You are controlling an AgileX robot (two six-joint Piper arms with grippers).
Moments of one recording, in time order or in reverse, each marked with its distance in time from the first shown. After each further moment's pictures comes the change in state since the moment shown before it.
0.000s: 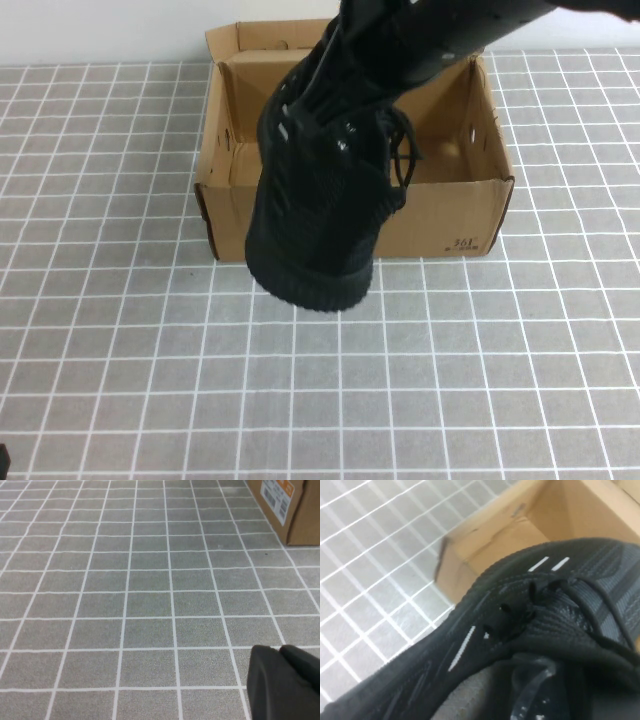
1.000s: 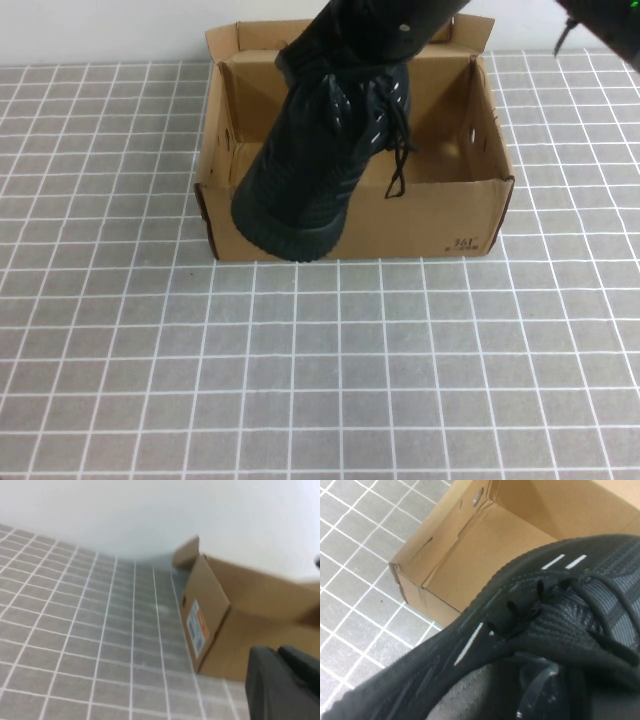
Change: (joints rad) right arm -0.092 0.216 -0.250 0.020 0.101 0.156; left arm 0.000 0.073 -0.192 -0.334 -0.122 -0.008
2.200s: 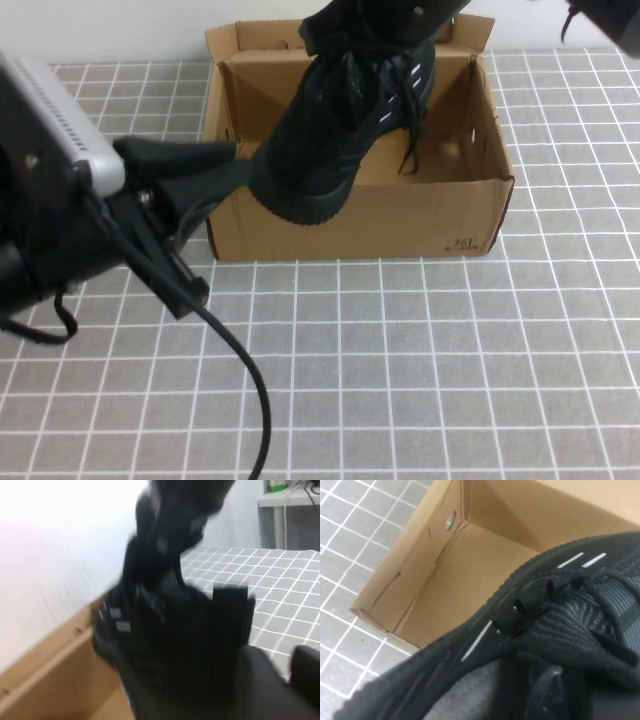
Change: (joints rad) right arm -0.103 0.065 -0.028 0.068 -0.070 0.032; left arm -0.222 0.987 -0.550 -1.284 0.346 2.038
